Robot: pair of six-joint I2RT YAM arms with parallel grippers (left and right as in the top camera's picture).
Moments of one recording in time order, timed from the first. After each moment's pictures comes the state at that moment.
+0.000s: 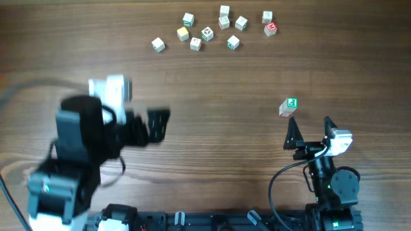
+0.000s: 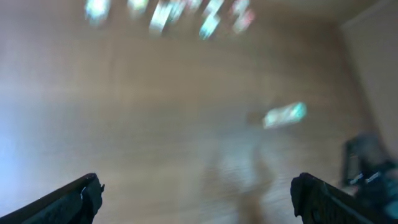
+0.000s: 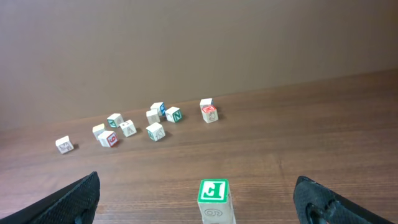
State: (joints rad) left arm -0.17 0.85 1.11 -1.03 0.30 -0.34; right arm 0.09 0.04 0.02 -0.02 -0.01 0.20
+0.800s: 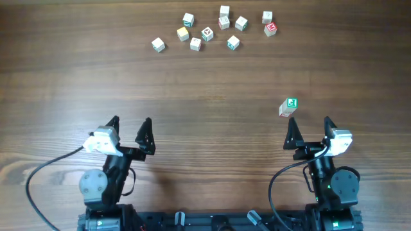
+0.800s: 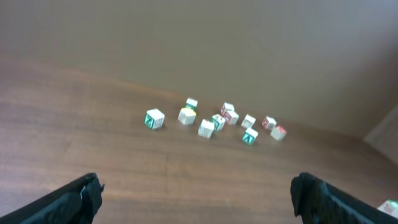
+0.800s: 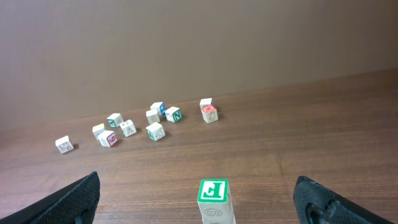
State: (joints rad) left arm 0.09 0.17 0.06 0.07 0.30 -0.34; right arm 0.09 0.04 0.02 -0.02 -0.01 0.20
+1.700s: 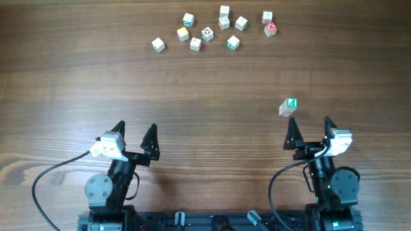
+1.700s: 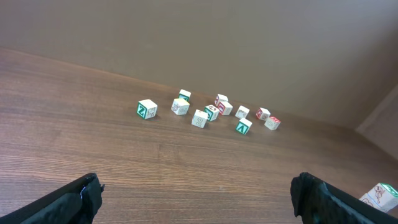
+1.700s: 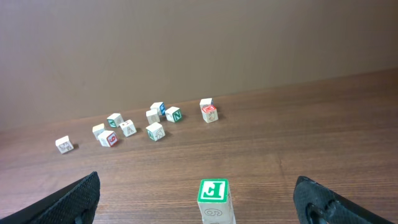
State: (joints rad) left arm 0.02 0.01 0.01 -0.05 0.26 -0.34; right arm 0.09 0.04 0.02 -0.02 -0.01 0.20
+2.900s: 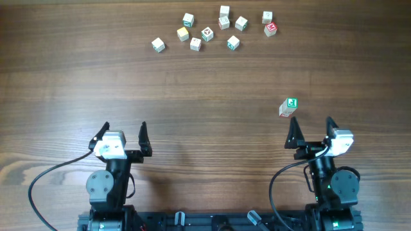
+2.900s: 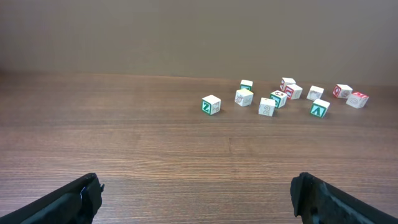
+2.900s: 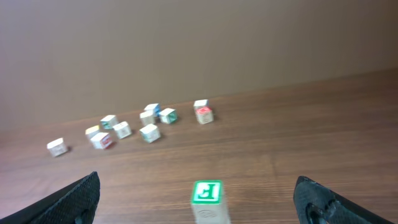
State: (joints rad) left arm 0.02 0.06 0.01 -0.07 0.05 -0.06; right arm 0.09 0.04 0.02 -0.02 0.03 0.20
